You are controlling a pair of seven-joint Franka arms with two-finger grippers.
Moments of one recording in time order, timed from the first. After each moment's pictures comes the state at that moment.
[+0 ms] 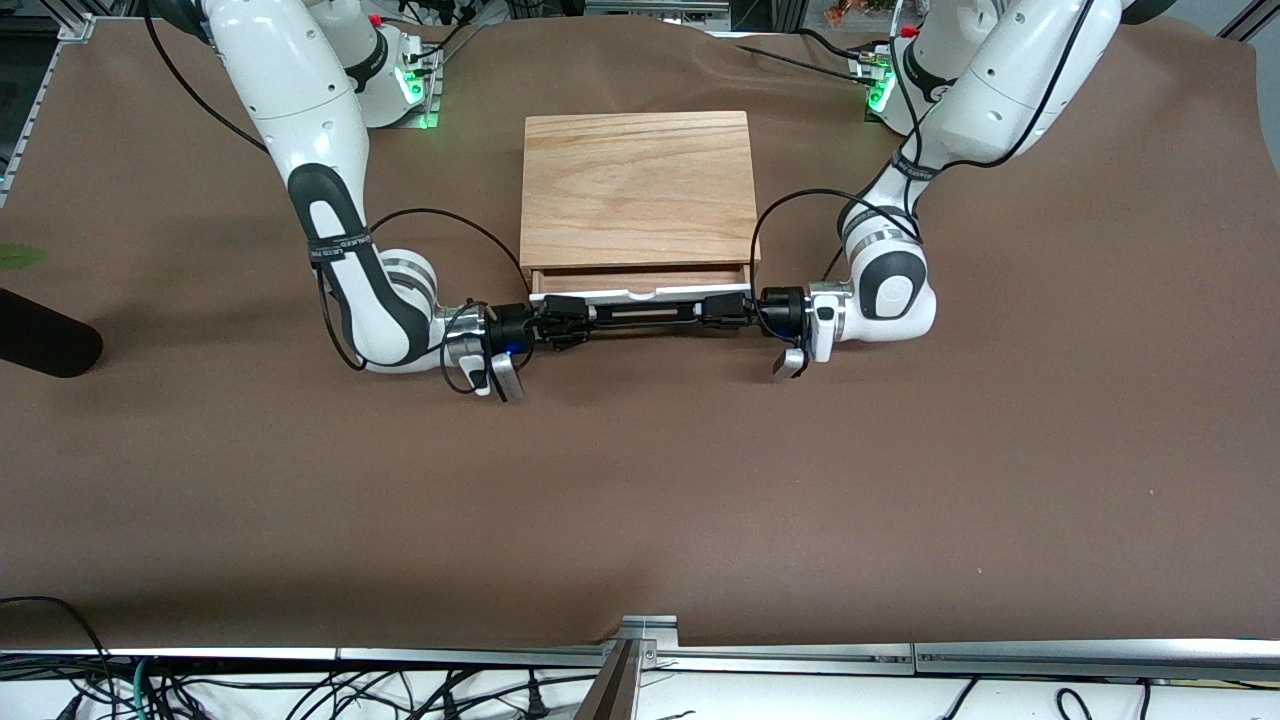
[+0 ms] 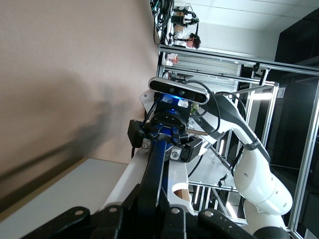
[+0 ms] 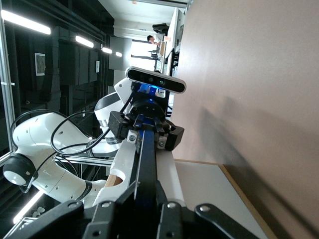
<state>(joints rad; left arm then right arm) -0.14 0.65 -0.24 -2.01 -1.80 1.90 0.98 0.42 0.75 -0.06 -1.80 1.74 1.70 -1.10</state>
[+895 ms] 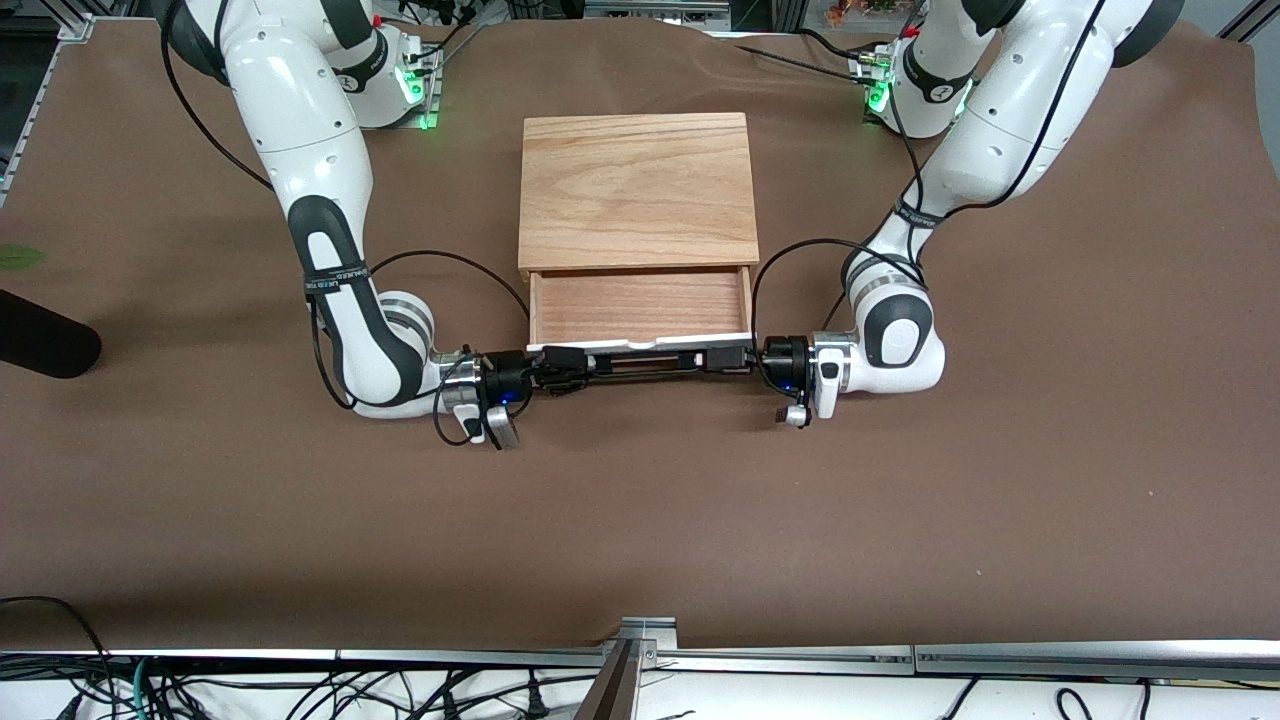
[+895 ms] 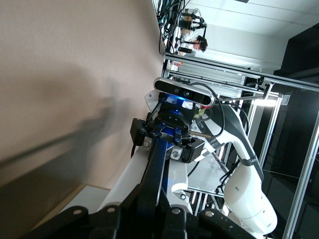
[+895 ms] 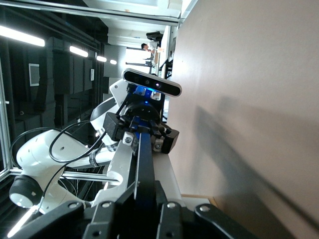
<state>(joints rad) -0.15 0.79 -0.20 -1.73 -1.69 1.91 0.76 0.41 0.89 -0.09 -1.53 1.73 1.72 -0.95</state>
